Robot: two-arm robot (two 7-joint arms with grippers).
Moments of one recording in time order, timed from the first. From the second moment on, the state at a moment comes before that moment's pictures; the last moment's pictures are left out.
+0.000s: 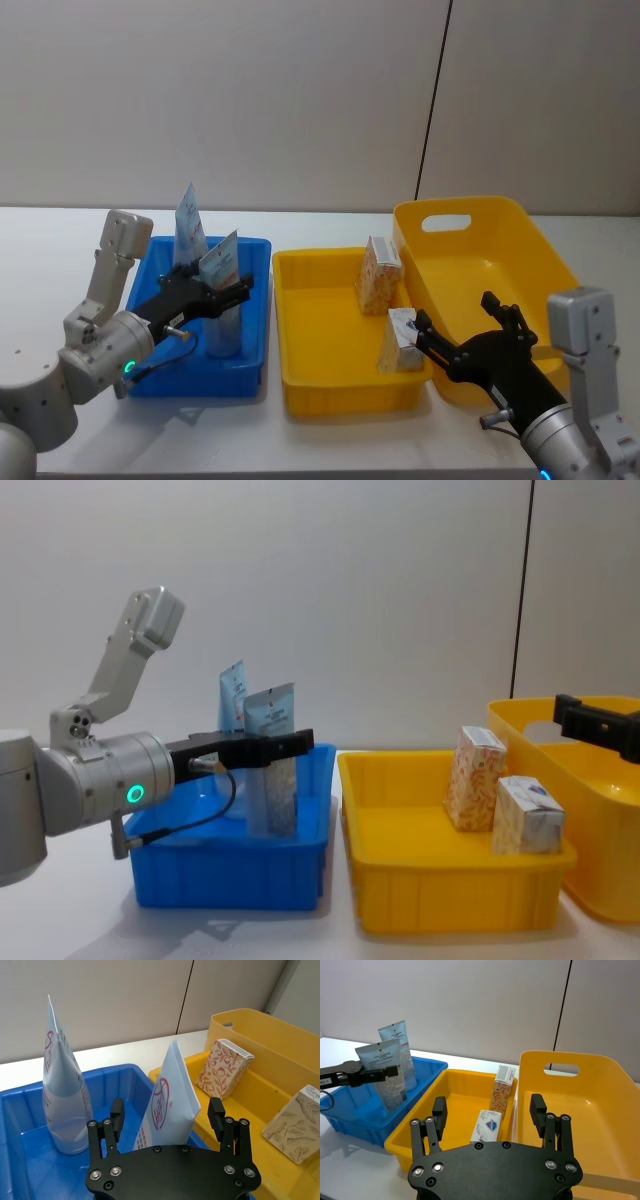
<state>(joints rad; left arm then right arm) -0.74 0.12 0.40 -0.72 -0.45 -0.10 -0.55 -0.01 0.34 -0.23 -1.77 0.29 0.03 0.07</state>
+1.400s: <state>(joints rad) -0.78 0.10 0.39 -0.64 -0.44 -0.14 -0.57 -0.01 0.34 -0.23 -1.77 0.29 0.03 0.07</state>
